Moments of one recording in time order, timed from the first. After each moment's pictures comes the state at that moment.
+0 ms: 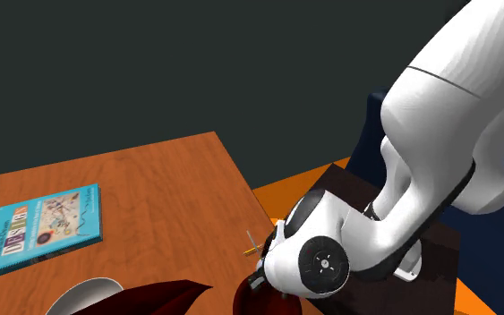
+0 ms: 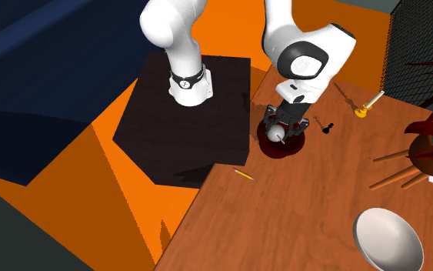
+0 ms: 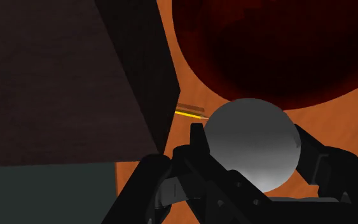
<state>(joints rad) 1.27 0.11 -0.11 -2.66 -0.63 2.58 1.97</state>
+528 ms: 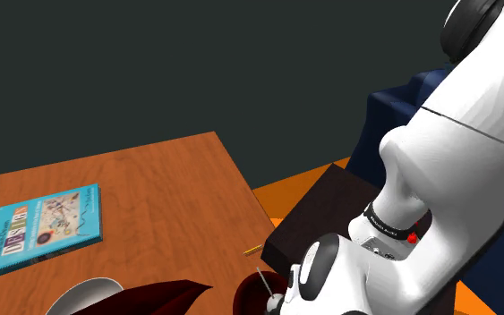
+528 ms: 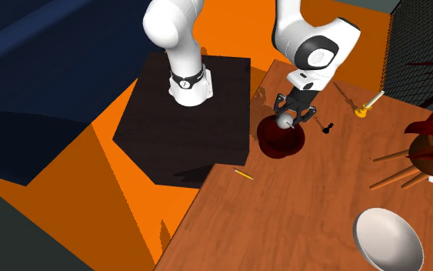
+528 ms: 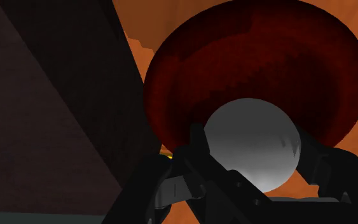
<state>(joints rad) 1.38 0.23 -0.01 -2.56 -0.57 2.55 2.12</state>
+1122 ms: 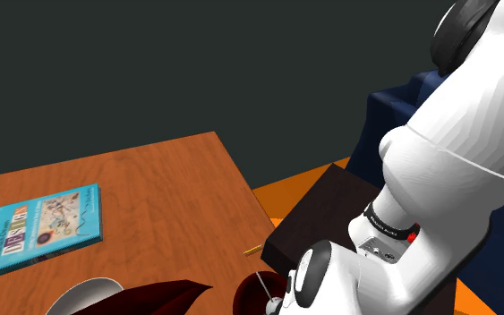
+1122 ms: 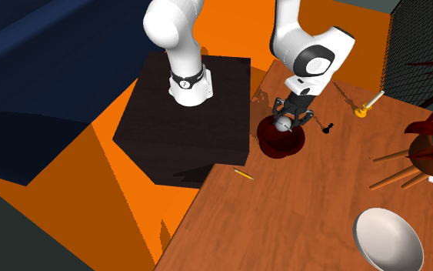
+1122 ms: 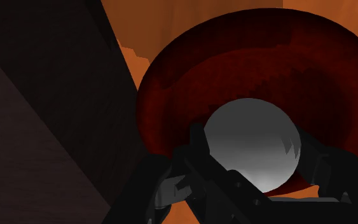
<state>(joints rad) 1.39 0.30 -0.02 -2.54 -0.61 2.60 2.16</state>
